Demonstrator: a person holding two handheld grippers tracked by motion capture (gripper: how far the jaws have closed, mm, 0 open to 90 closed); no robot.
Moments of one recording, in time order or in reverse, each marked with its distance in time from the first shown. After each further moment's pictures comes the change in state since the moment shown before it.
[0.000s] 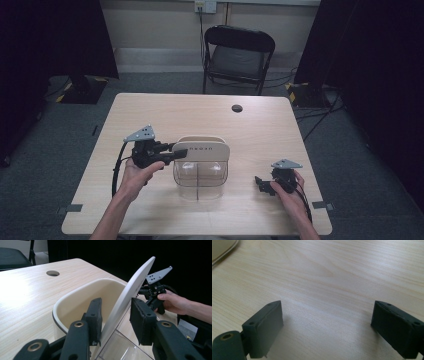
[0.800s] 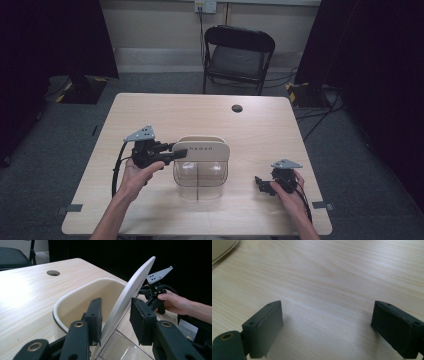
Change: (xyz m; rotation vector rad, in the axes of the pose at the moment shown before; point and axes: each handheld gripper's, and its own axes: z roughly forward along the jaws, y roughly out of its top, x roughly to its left) left arm 0.000 0.000 0.000 0.002 0.002 -0.004; right arm 0.000 0.000 0.000 0.000 0.000 0.000
